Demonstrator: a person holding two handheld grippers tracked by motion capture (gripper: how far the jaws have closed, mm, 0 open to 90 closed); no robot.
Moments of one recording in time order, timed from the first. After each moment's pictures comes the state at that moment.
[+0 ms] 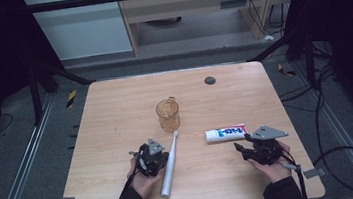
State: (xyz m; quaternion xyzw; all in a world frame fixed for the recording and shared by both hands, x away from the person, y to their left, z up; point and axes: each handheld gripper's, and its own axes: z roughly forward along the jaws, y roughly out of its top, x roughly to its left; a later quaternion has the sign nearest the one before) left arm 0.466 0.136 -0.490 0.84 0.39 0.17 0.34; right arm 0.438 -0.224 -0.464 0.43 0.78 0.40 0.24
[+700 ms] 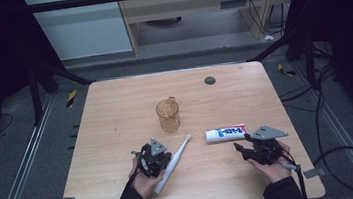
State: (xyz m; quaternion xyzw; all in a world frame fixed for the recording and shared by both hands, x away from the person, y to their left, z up) left arm 0.463 0.132 -0.485 0.84 0.37 0.17 0.35; right arm 0.438 -0.223 -0.464 0.43 0.78 0.40 0.23
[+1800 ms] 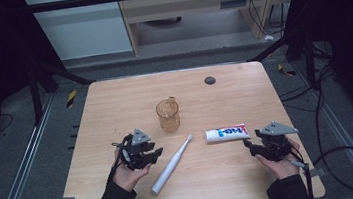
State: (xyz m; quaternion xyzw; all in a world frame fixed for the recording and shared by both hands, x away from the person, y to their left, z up) left arm 0.467 0.163 -0.429 0.85 0.37 0.15 0.36; right arm 0.442 -0.247 -0.460 0.46 0.76 0.39 0.25
